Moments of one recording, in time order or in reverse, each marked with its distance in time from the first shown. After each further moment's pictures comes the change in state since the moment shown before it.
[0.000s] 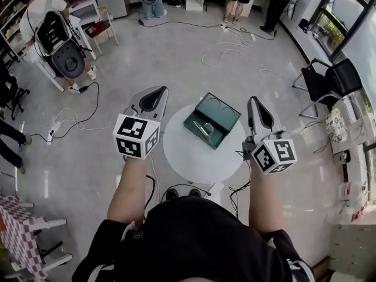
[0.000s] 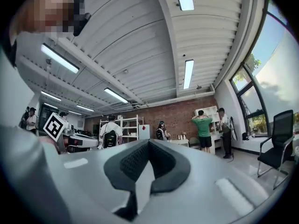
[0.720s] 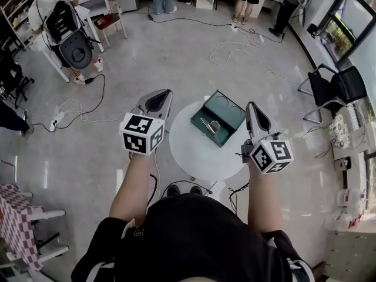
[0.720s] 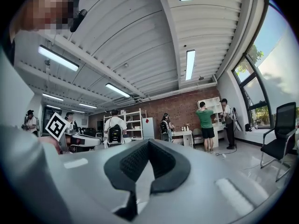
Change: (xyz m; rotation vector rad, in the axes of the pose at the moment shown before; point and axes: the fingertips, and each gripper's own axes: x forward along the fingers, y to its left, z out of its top) left arm -0.013 0.013 -0.045 -0.091 0.058 0.029; right arm 0.003 0.018 -0.043 0.043 0.091 0.035
